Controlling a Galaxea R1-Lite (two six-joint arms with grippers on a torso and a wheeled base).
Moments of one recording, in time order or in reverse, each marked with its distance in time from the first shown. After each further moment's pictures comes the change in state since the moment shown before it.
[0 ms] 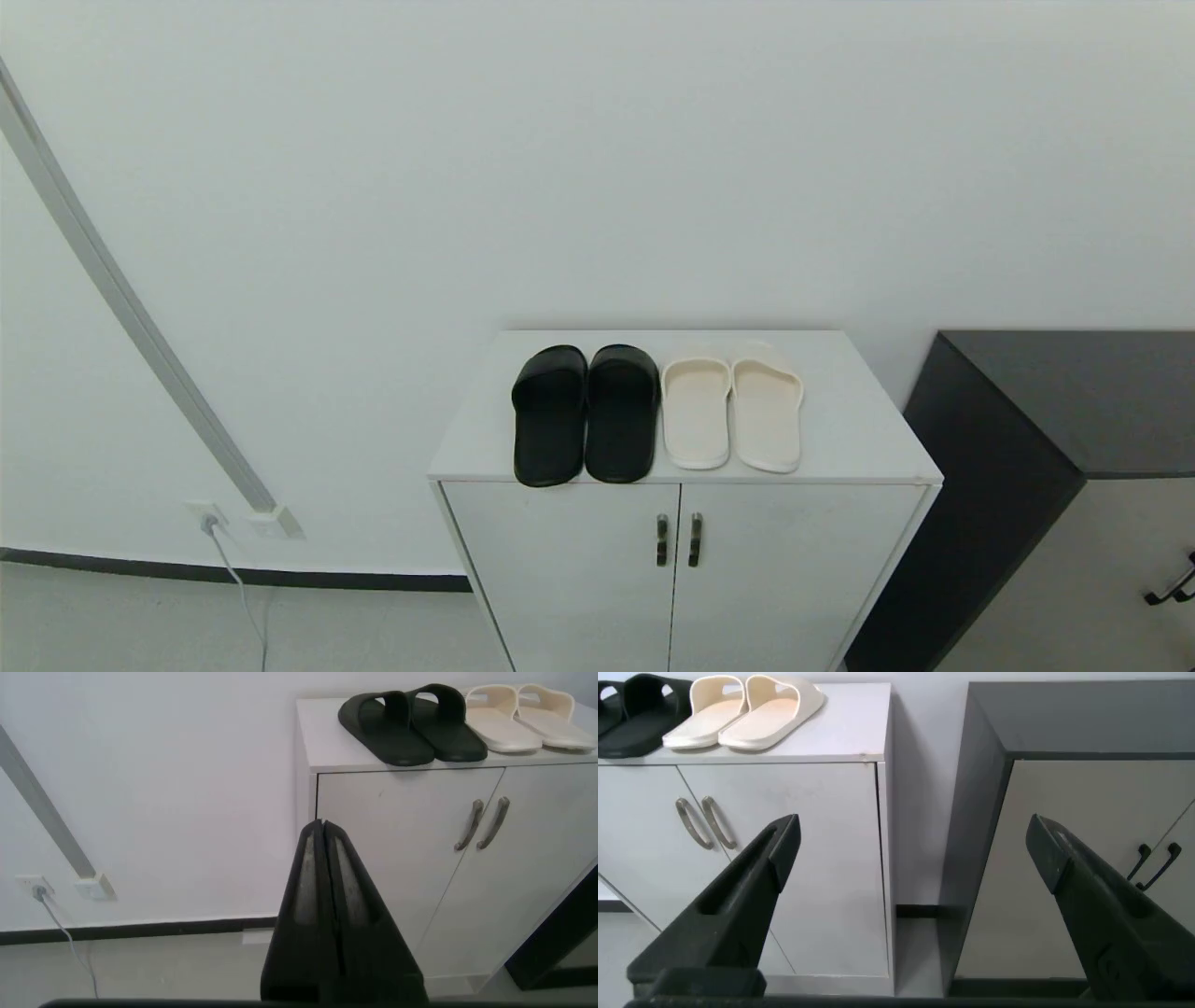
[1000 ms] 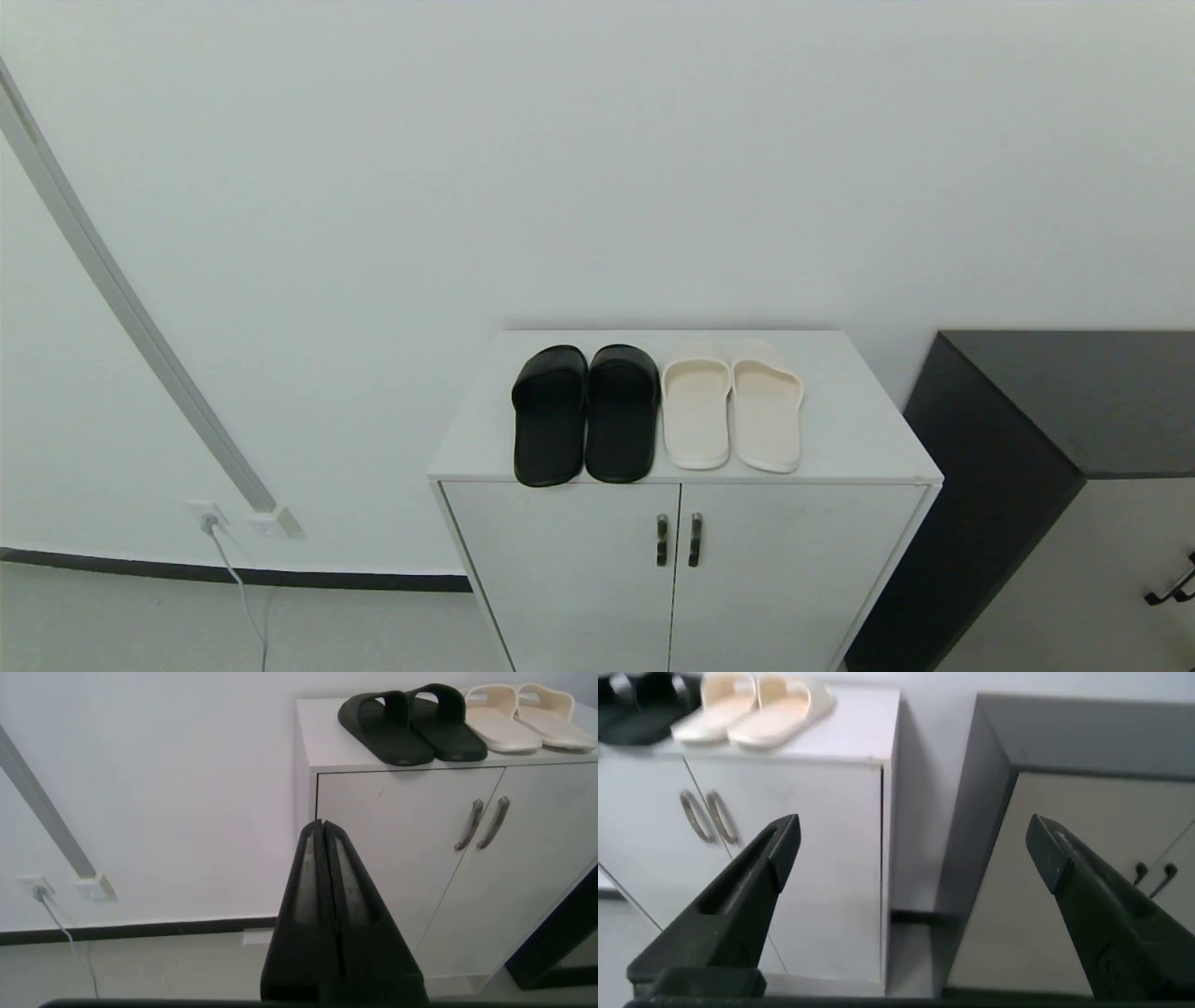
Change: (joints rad) left arm 0.000 0.000 0.000 0.000 0.000 0.001; right arm 0.000 0.000 -0.002 -0.006 0.032 -0.053
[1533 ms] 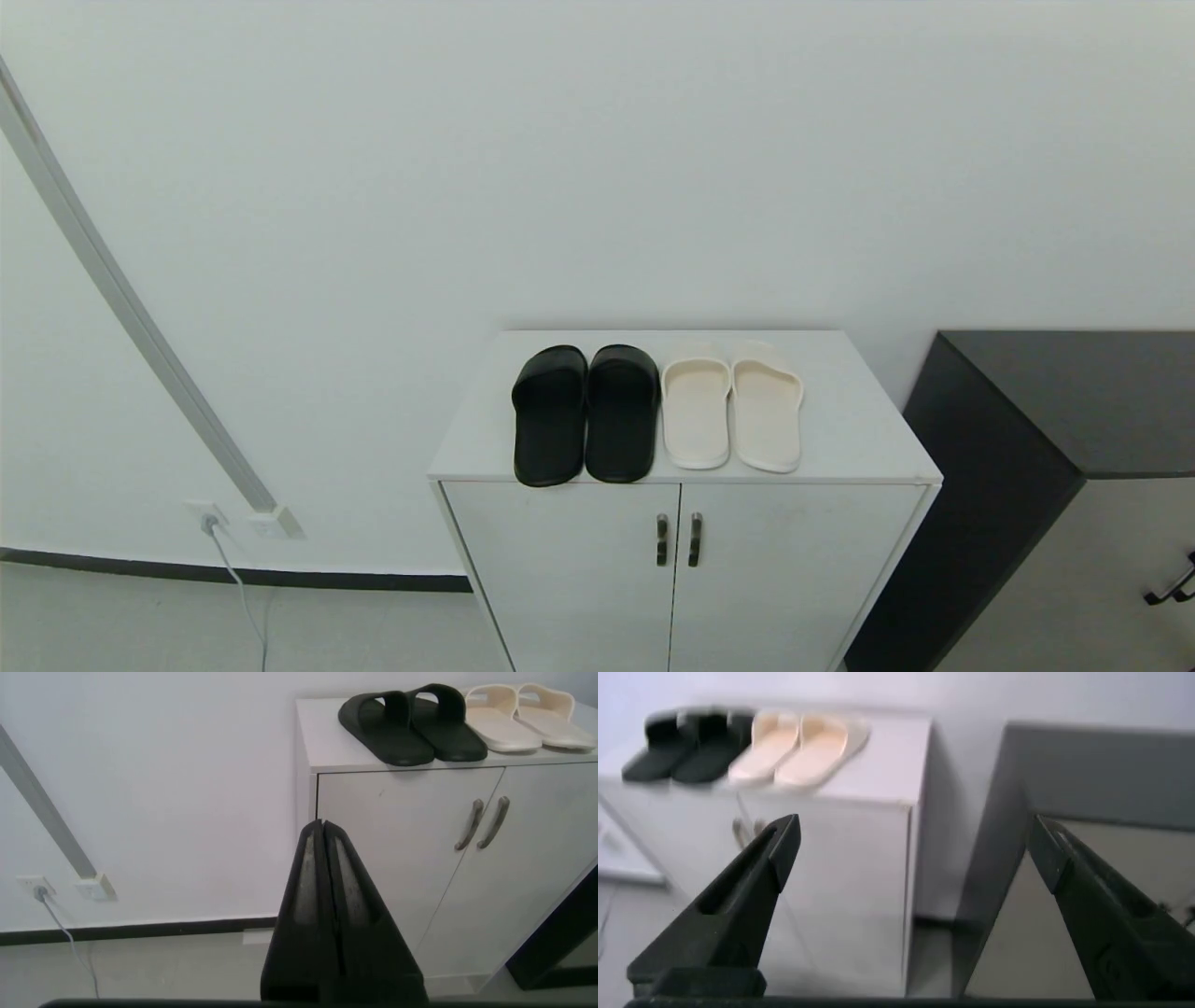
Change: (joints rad) left arm 0.000 0.000 0.000 0.000 -0.001 0.002; right arm 0.033 0.273 -0.306 0.057 0.034 0.041
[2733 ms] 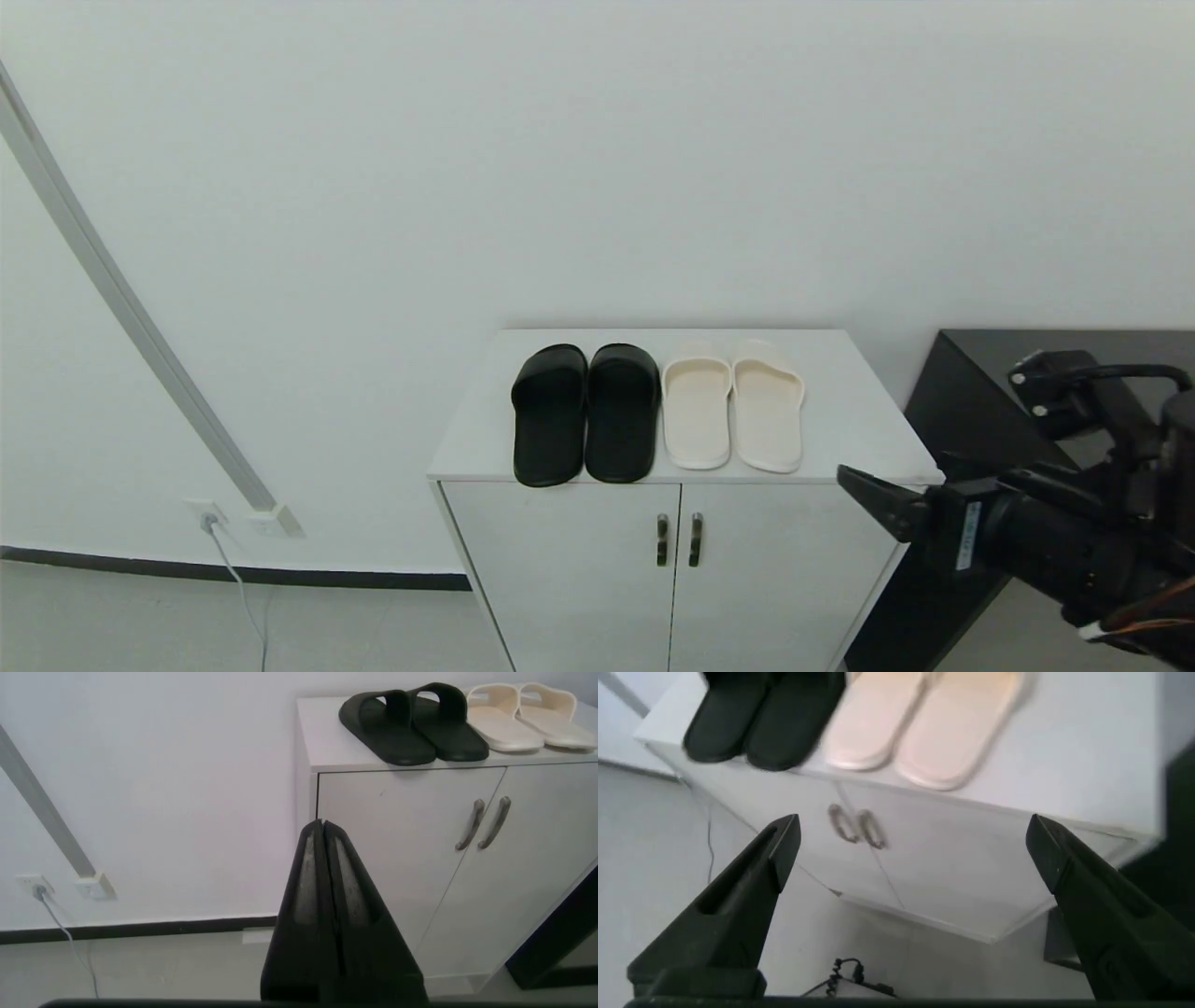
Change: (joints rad) left arm 0.000 0.000 0.000 0.000 0.000 -0.002; right arm 0.711 1.089 -0.206 -0.599 -0.459 0.299
